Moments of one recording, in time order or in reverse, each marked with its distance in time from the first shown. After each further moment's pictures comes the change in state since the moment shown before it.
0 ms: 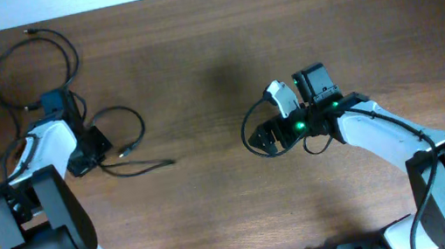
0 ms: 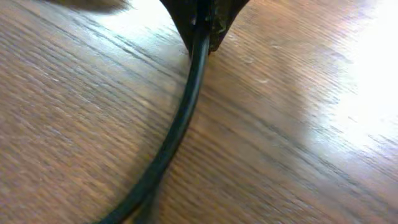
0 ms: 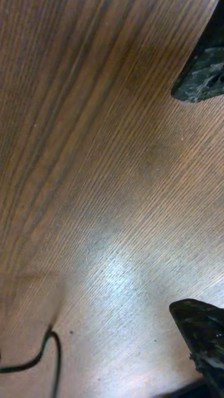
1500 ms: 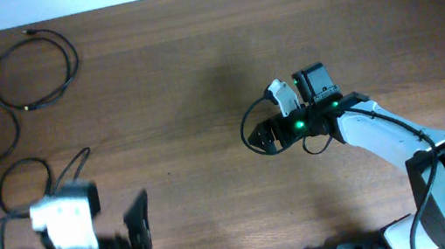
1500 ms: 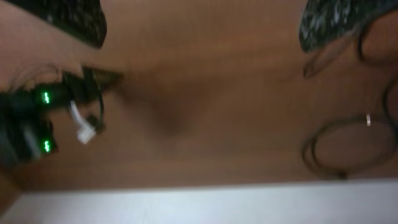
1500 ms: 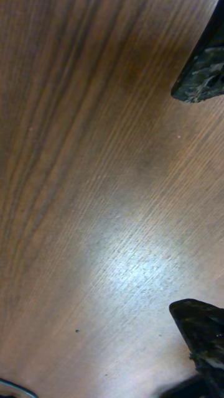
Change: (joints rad) left arm -0.169 -1.309 0.071 -0.430 0.423 0.382; right arm 0.000 0.000 0.000 0.000 0.000 0.045
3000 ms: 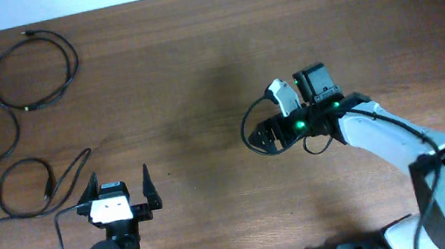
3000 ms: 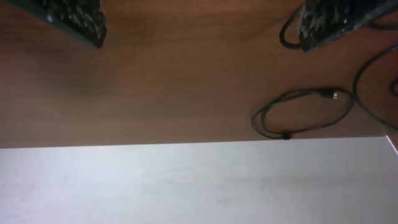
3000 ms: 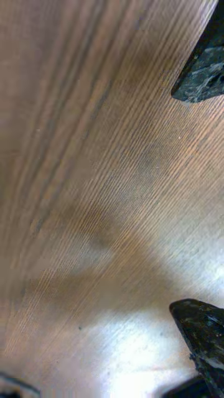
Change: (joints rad) left arm -0.061 -0.591 -1.212 1.055 -0.301 0.000; right arm 0.000 -0.032 -0.002 -0.003 0.006 0.000
